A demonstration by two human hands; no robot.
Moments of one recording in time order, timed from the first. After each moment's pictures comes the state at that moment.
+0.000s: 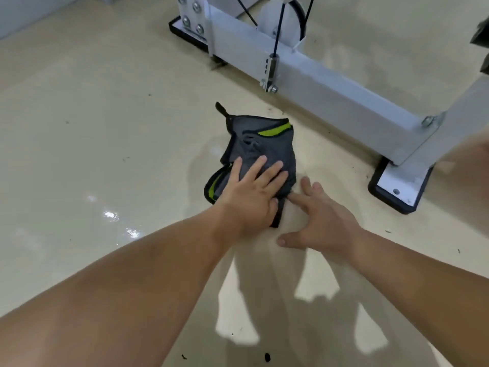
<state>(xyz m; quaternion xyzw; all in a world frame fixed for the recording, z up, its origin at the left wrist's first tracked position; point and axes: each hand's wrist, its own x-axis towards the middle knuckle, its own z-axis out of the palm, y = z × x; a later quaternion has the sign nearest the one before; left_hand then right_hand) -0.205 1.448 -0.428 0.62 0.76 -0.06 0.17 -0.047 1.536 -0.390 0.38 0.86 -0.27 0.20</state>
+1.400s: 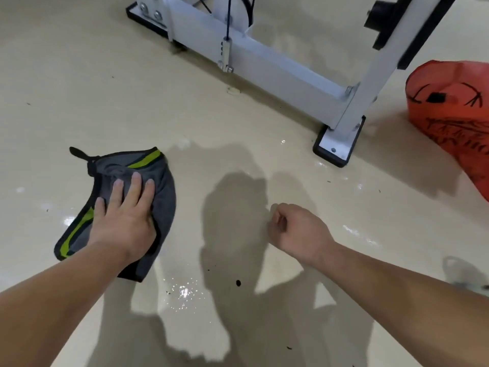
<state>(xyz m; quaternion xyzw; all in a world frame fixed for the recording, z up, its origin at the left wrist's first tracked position) -0.232 1.251 -0.419 0.39 0.90 -0.06 0.21 0.048 1.439 -0.376 0.46 0.84 -0.28 0.07</state>
